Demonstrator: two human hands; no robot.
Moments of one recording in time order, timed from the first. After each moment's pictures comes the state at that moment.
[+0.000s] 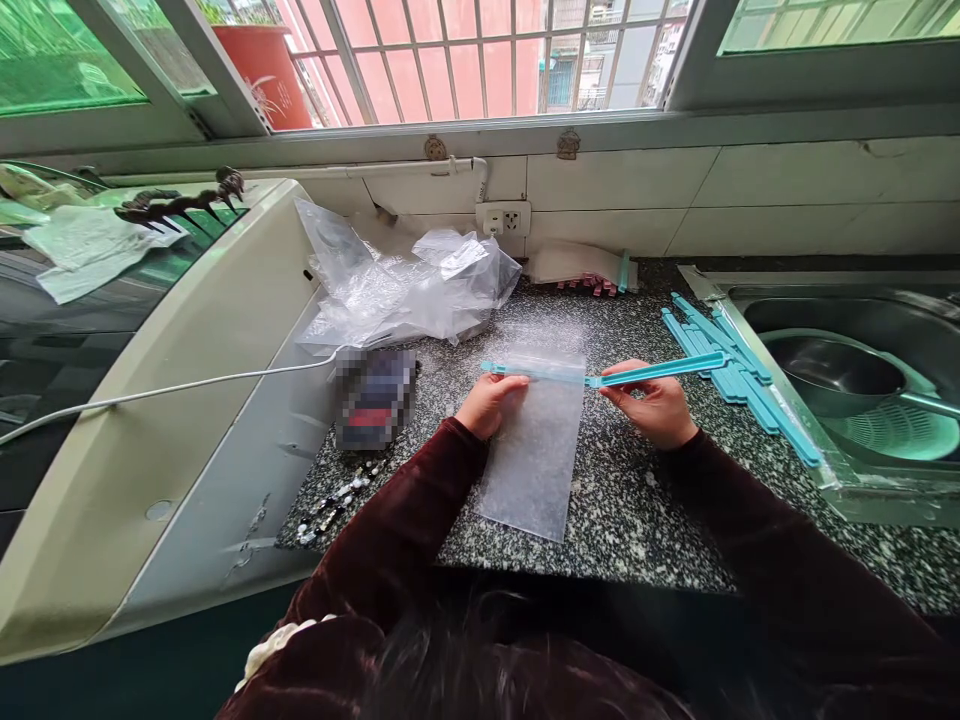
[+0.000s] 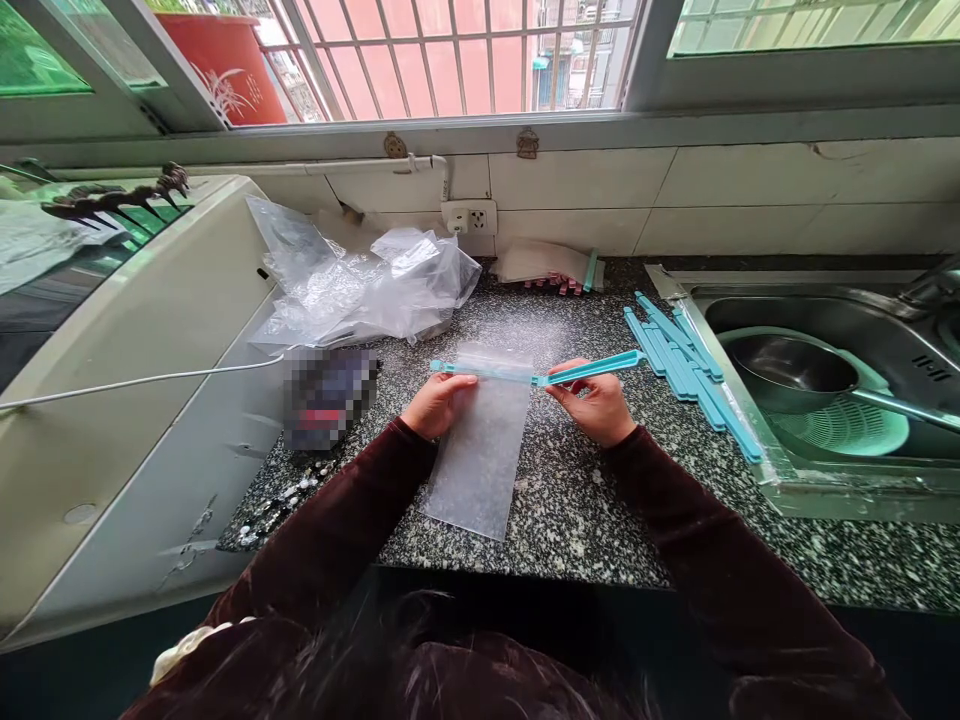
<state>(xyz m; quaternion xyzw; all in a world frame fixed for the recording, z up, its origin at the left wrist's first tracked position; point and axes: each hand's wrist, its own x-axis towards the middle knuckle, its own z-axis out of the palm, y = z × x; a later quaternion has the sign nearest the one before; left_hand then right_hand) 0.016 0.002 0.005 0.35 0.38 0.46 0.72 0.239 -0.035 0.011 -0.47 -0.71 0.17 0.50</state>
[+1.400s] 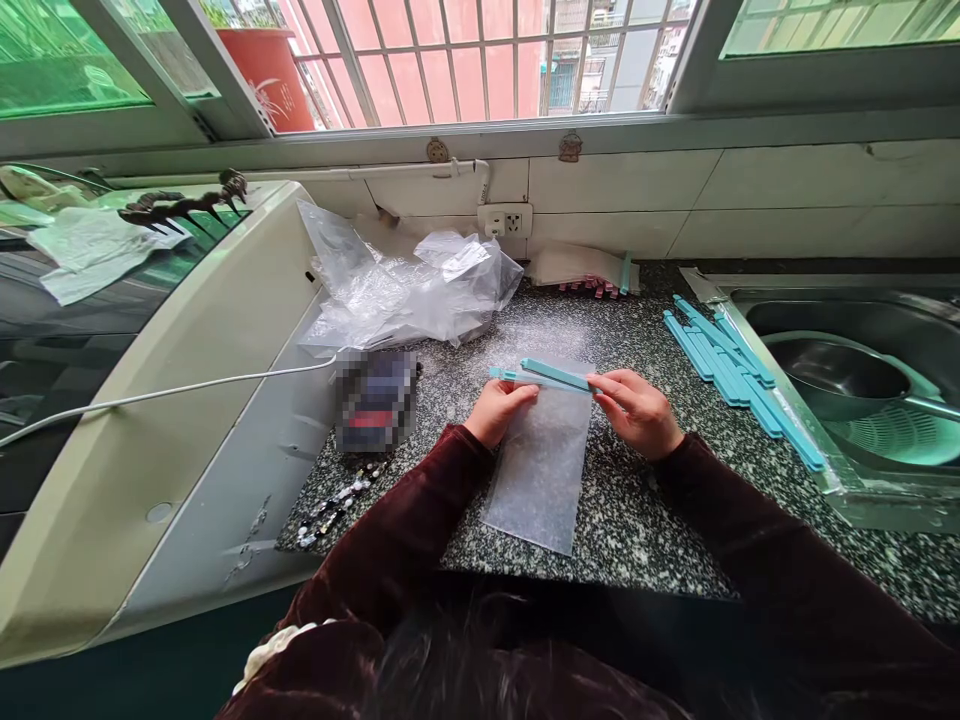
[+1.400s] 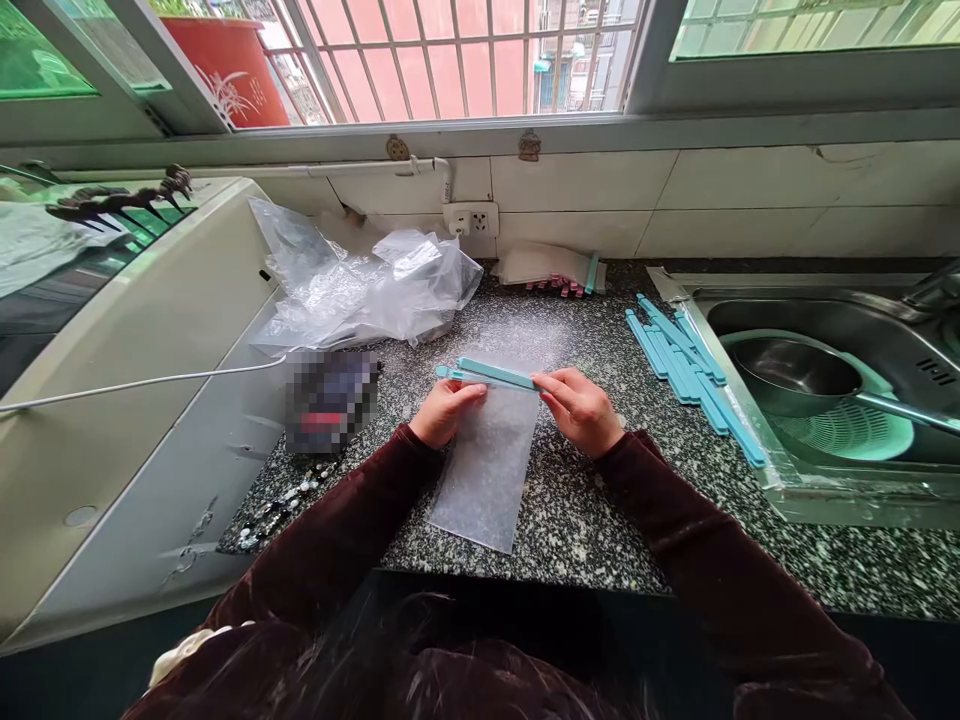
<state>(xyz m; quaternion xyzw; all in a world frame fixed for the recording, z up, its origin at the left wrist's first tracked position) 0.021 -0.005 0.001 0.46 0.39 0.46 0.65 0.233 -0.038 0.004 -0.40 -0.82 -0.05 0.40</state>
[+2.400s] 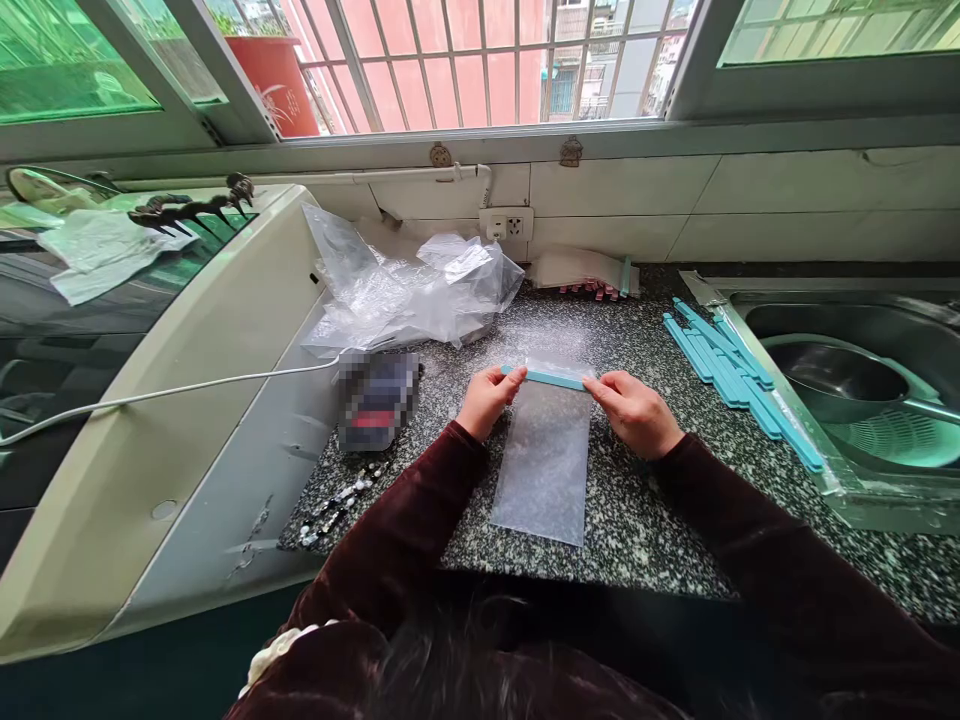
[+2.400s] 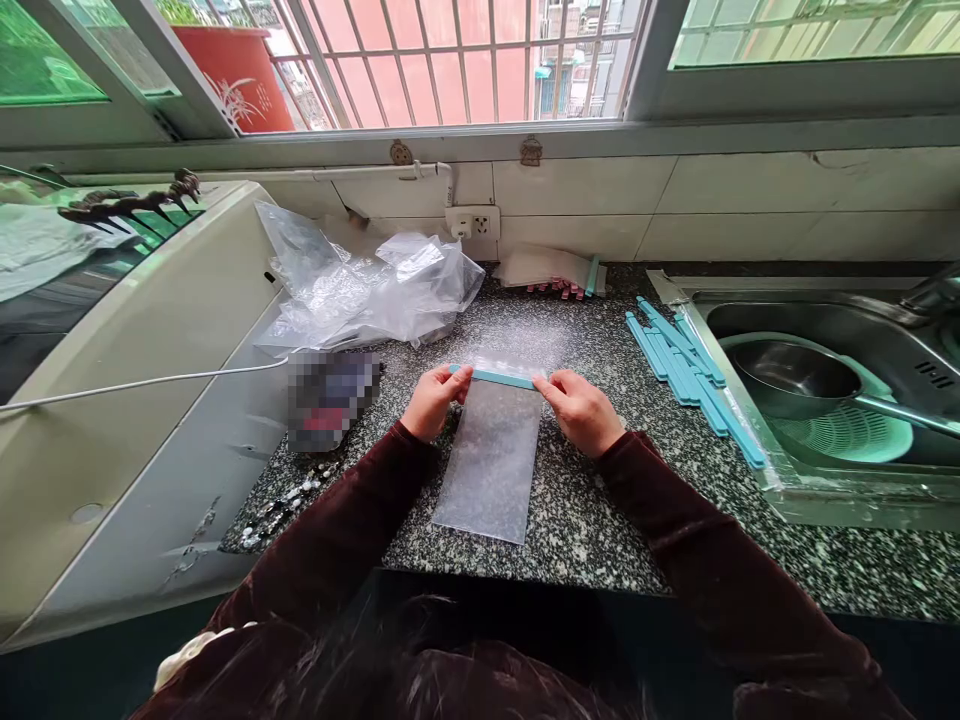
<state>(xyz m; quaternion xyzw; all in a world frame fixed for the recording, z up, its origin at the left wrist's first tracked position) 0.009 0.003 0.008 0.53 0.43 0.48 0.55 0.237 -0.033 0.000 -0.43 -0.85 -0.10 0.29</state>
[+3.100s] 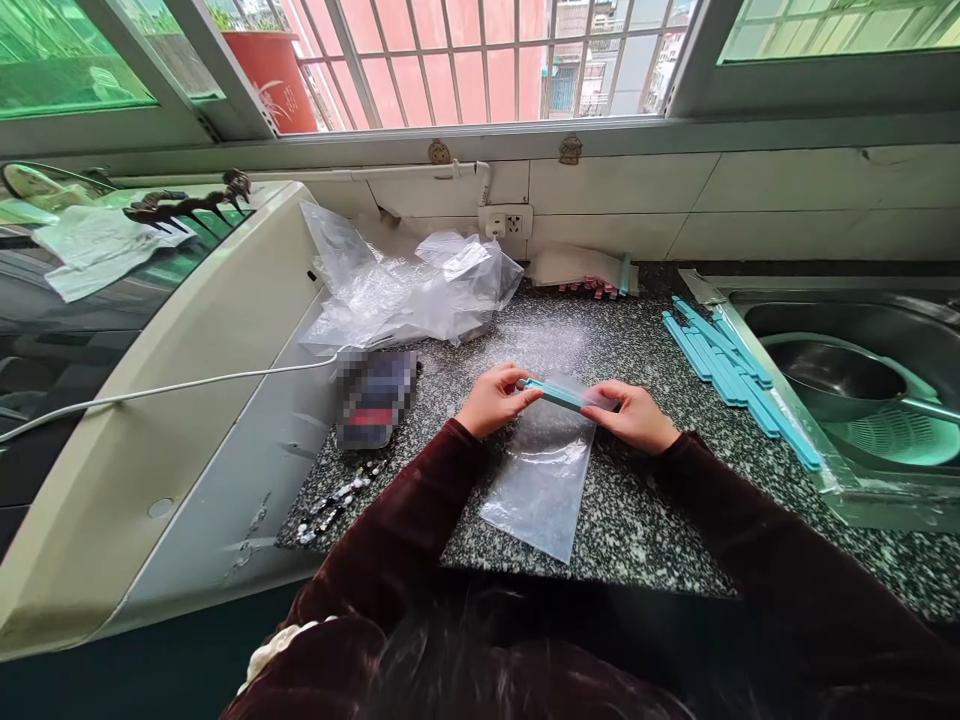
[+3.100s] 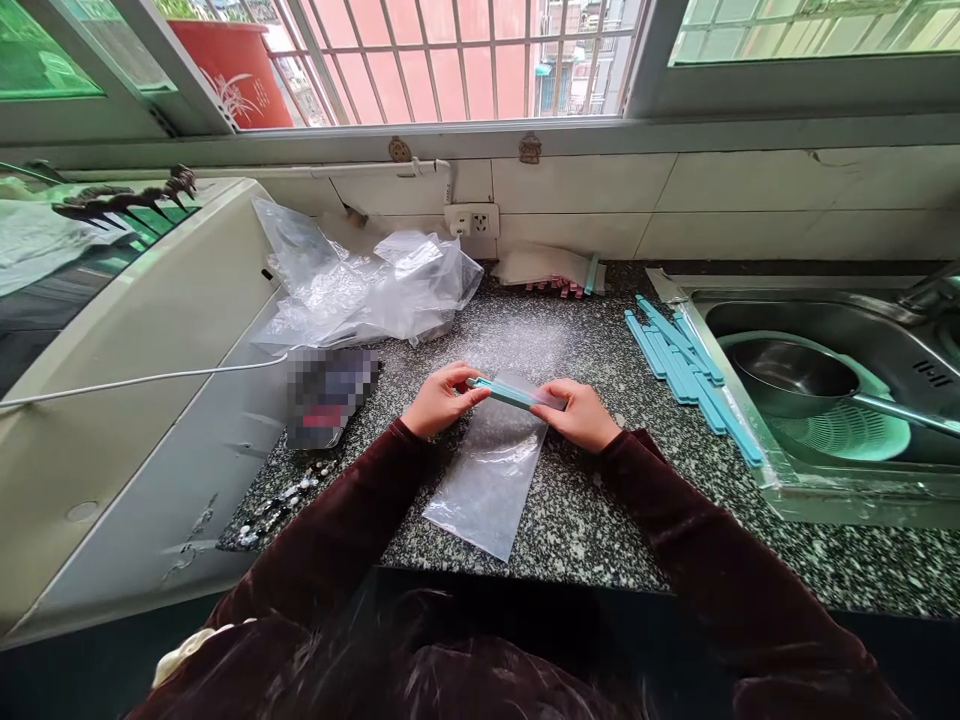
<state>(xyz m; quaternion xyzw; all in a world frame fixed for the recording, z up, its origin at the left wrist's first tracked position) 0.007 0.002 0.017 0.69 0.41 0.41 0.44 0.230 -0.035 0.004 -0.52 -0.75 0.22 0.35</state>
